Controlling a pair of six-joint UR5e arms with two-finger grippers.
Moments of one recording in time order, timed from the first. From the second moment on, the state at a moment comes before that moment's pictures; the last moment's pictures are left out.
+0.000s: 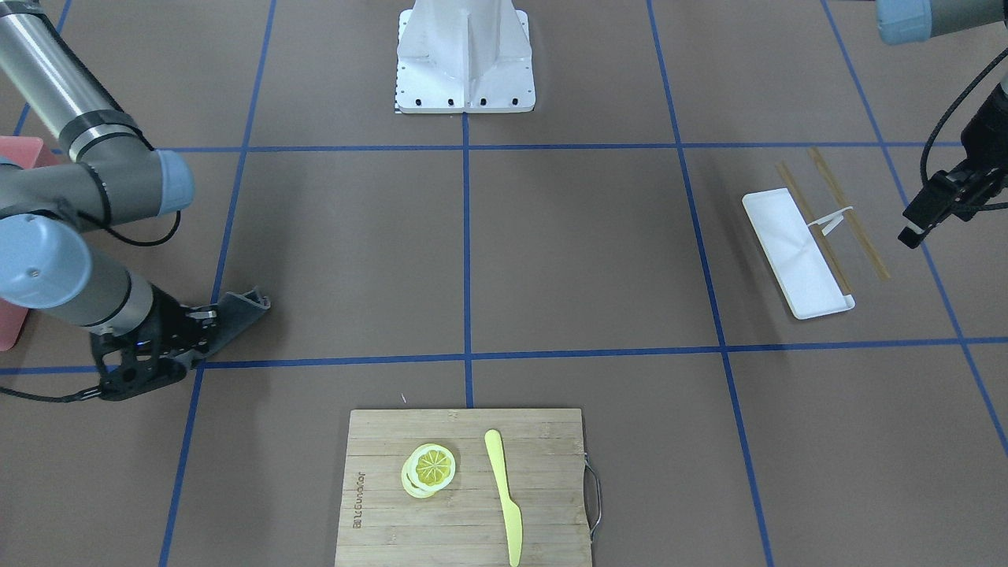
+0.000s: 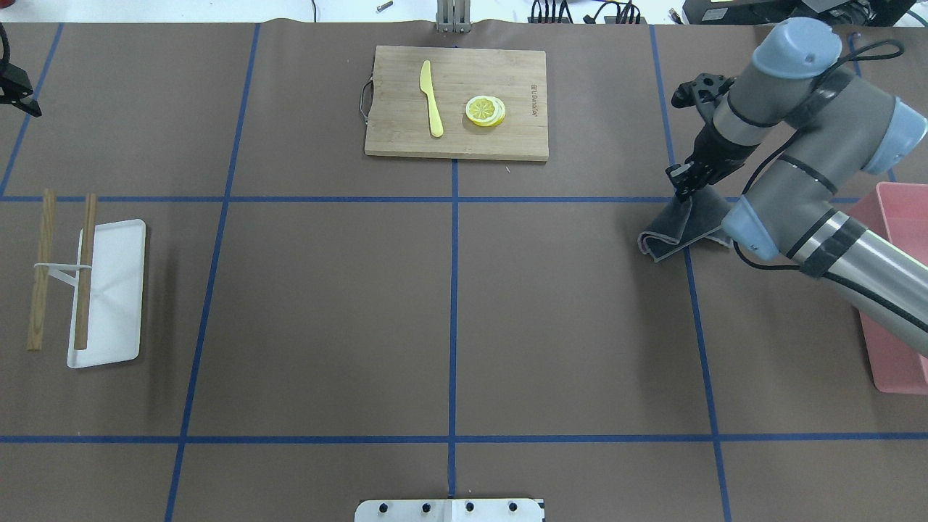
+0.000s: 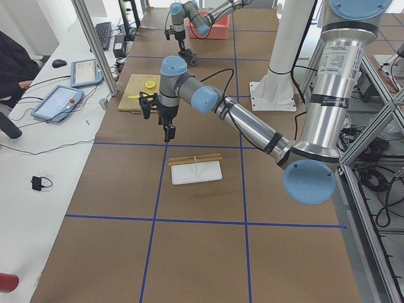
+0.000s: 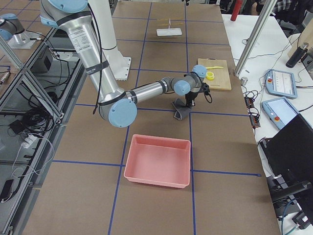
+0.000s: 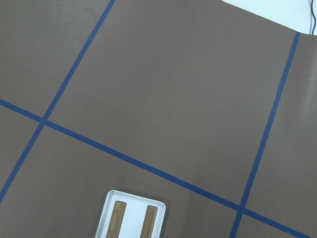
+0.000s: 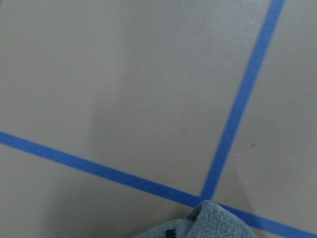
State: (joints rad) left arm -1.23 -1.74 -2.00 -1.55 -2.13 -1.03; right arm 0.97 -1.12 1.38 -1.35 2.25 0.45
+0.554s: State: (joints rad) left arm -1.23 -1.73 -1.99 -1.55 -2.13 -1.03; right arm 0.93 -1.15 1.42 -1.35 2.27 0.43
